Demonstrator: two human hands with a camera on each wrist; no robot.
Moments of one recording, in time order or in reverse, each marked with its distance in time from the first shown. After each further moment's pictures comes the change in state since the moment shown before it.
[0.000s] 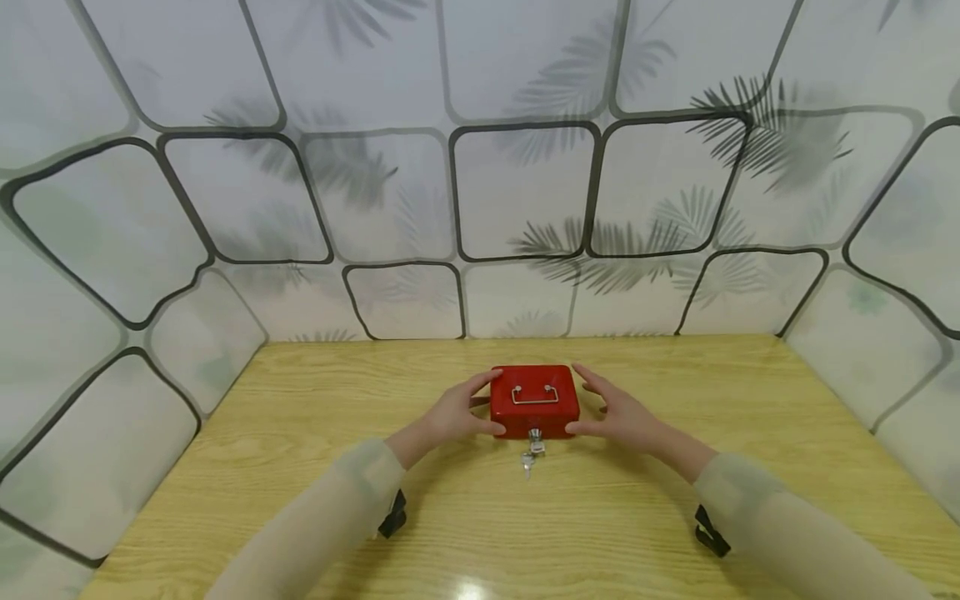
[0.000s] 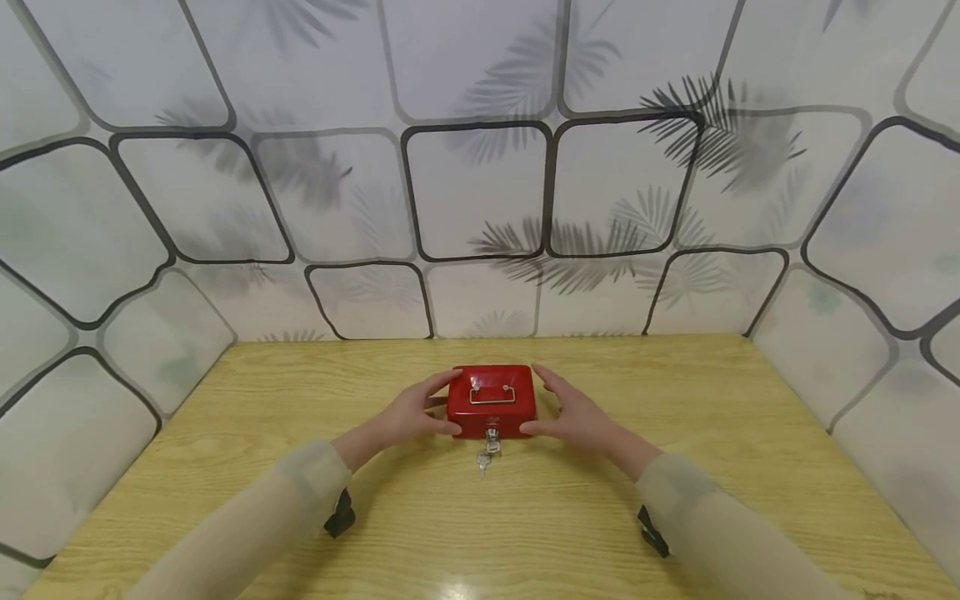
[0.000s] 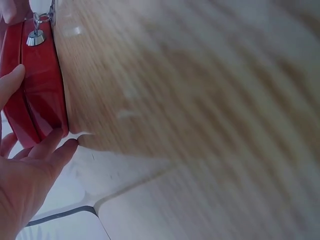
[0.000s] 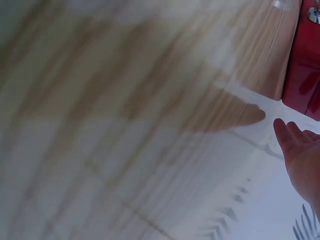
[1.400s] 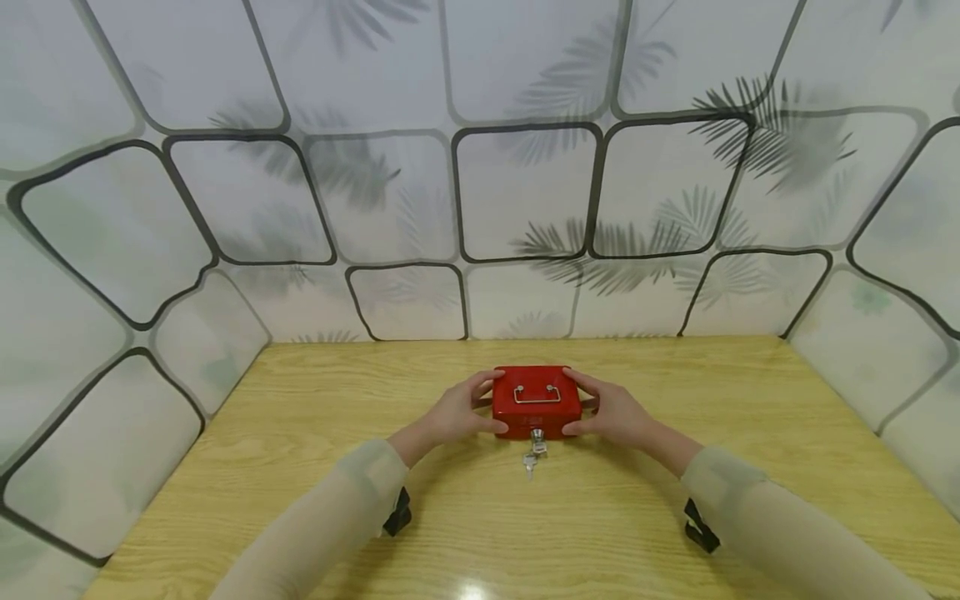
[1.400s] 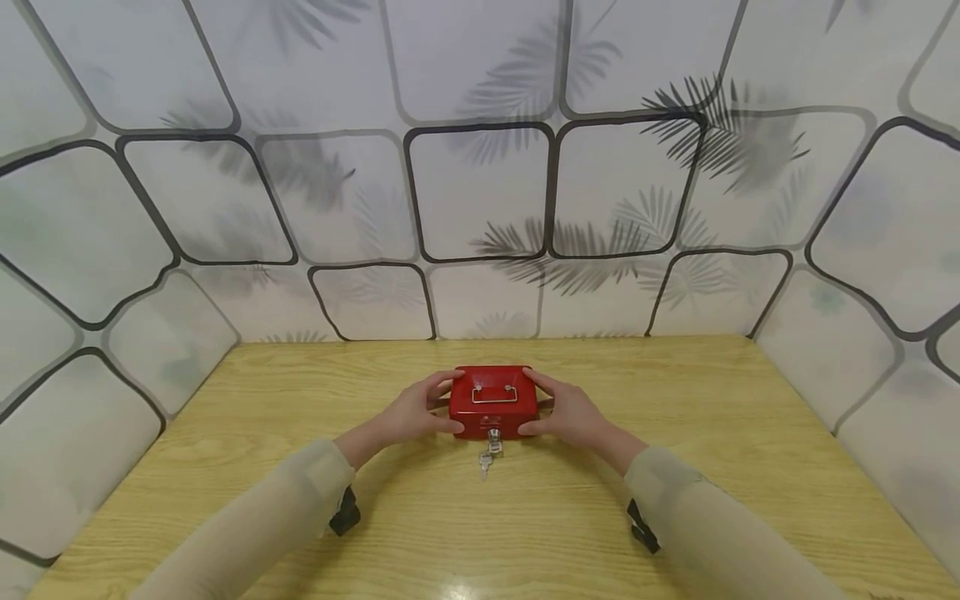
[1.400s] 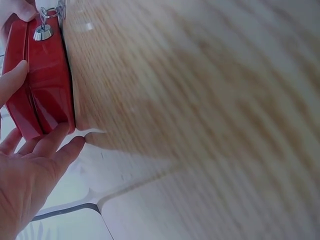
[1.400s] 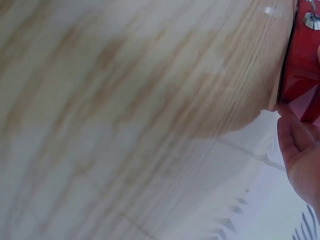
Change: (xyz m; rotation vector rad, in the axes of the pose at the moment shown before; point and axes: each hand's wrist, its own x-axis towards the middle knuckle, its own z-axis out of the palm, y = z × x) left_hand 0.002 0.002 -0.001 -0.050 0.007 -0.005; right_hand 0.014 -0.004 0.006 0.093 -0.017 0.038
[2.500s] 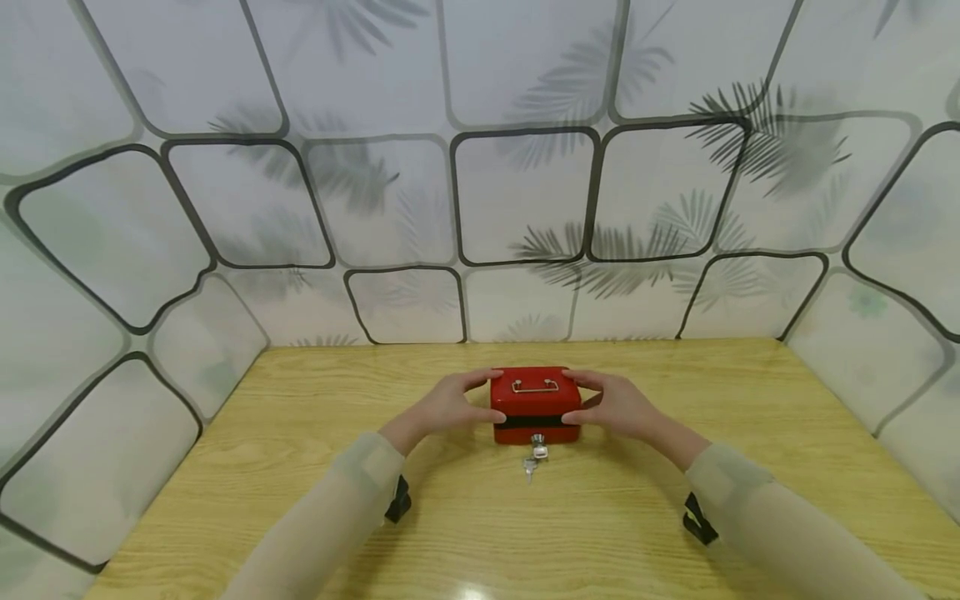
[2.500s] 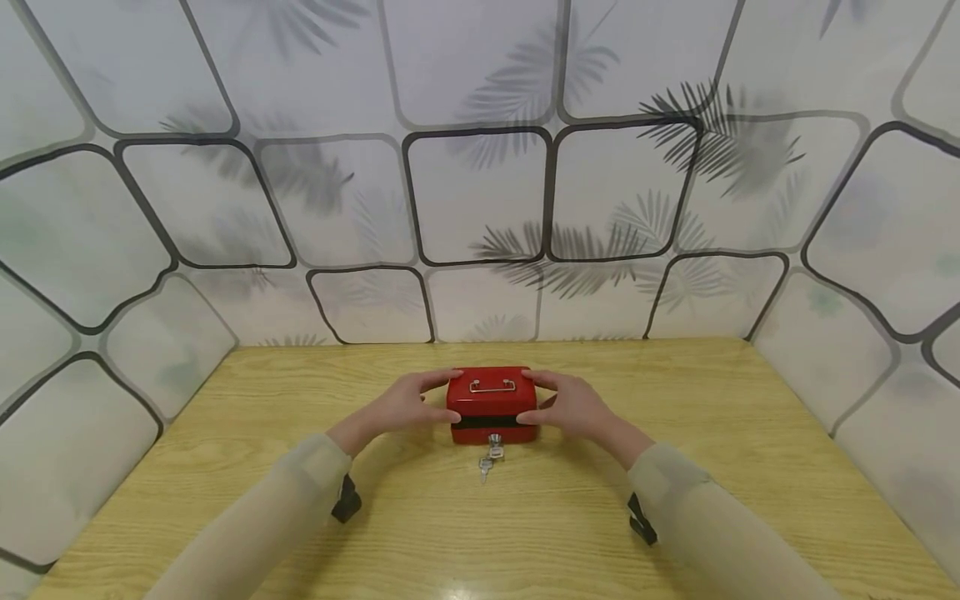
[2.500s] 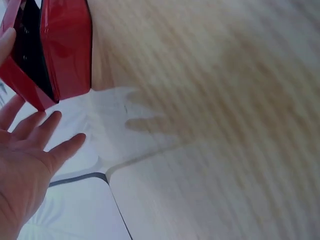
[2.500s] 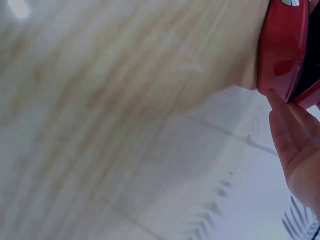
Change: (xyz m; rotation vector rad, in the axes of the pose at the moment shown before) left_hand 0.005 0.005 -0.020 0.255 -0.006 0.019; right_hand 0.001 -0.010 -0.015 -0.081 0.022 0.034
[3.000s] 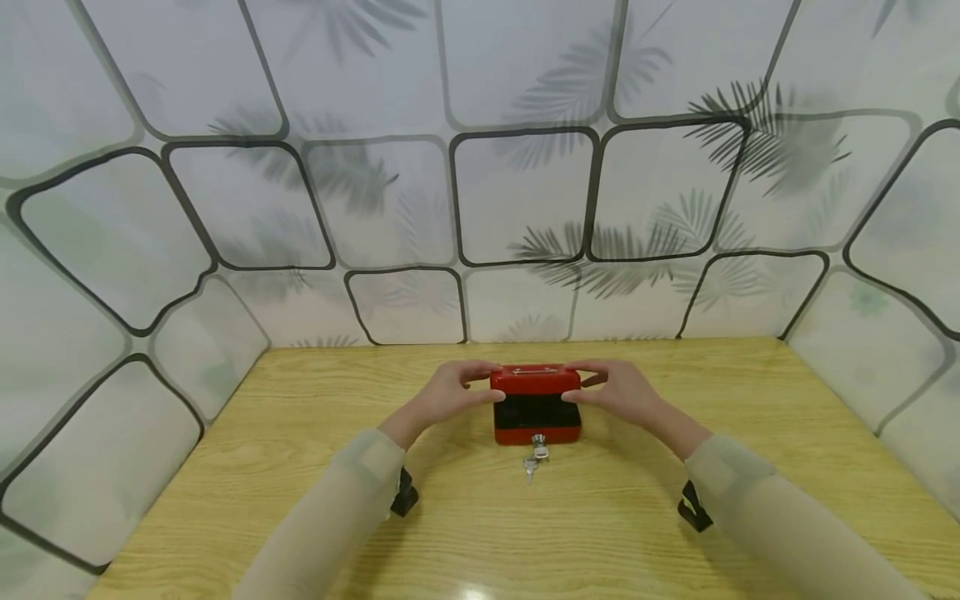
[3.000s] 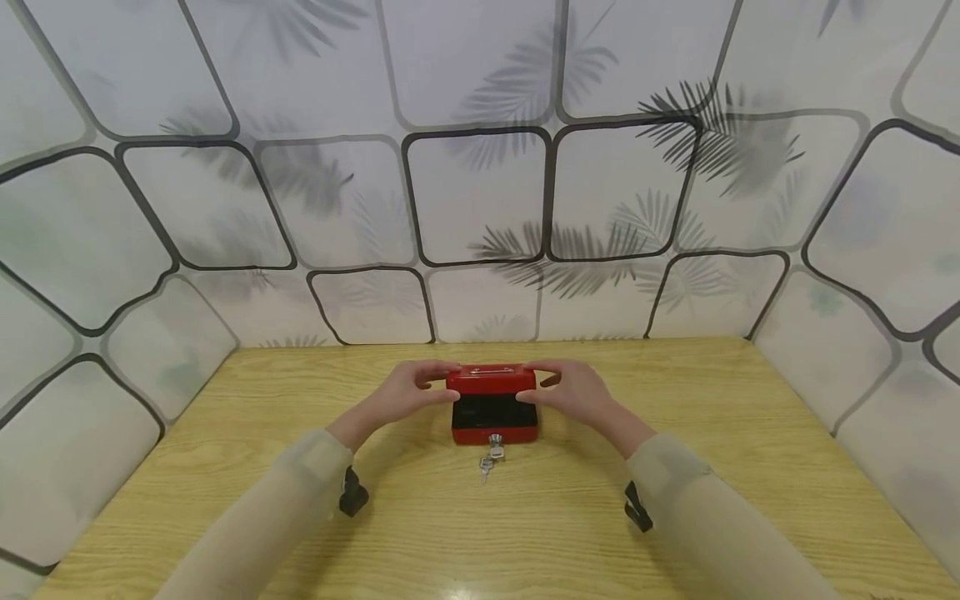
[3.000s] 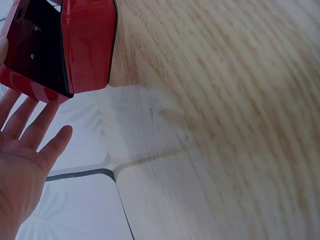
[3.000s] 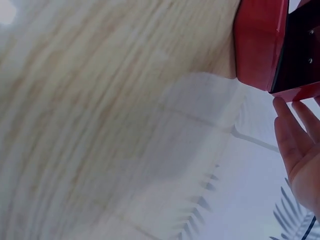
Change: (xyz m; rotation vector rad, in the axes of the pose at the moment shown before) left_hand 0.006 0.003 -0.008 -0.087 0.100 0.054; right_hand 0.006 -0.011 -0.013 -0.094 0.098 -0.017
